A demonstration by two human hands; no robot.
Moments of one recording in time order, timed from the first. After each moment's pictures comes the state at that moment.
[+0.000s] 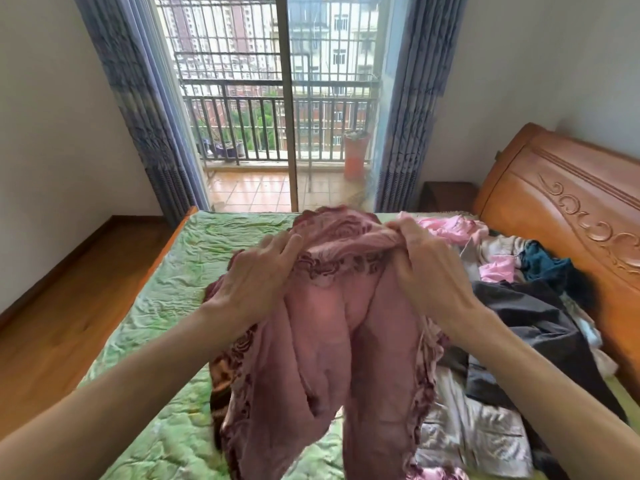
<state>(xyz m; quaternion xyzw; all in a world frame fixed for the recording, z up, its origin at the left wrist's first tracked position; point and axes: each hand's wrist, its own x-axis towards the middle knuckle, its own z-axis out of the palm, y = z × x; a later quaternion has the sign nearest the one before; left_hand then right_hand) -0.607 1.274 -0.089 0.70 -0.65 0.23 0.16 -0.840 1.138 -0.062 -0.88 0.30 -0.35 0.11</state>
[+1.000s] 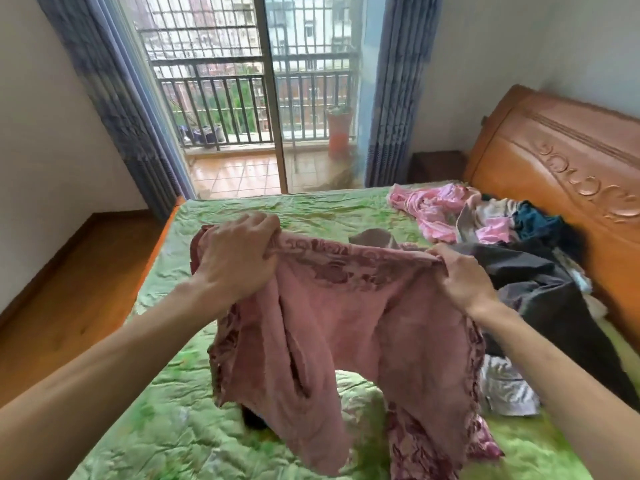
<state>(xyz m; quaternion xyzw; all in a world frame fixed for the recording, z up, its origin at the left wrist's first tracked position) -0.542 1.325 -0.081 0.75 -0.63 0.15 0.16 -0.856 1.132 -0.158 -0.84 0.49 -0.18 0.15</state>
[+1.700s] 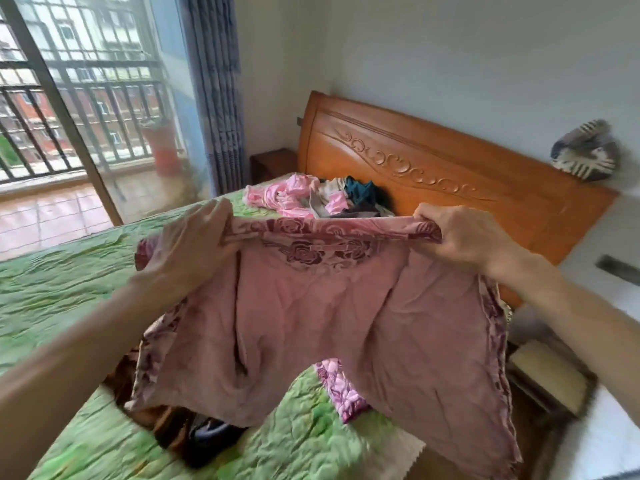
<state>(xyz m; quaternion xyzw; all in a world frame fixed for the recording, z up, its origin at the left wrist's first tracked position) -0.538 1.314 -0.072 0.55 -0.79 0.07 0.27 -0.956 1.342 -0.027 -0.81 0.56 -0.13 -0.09</state>
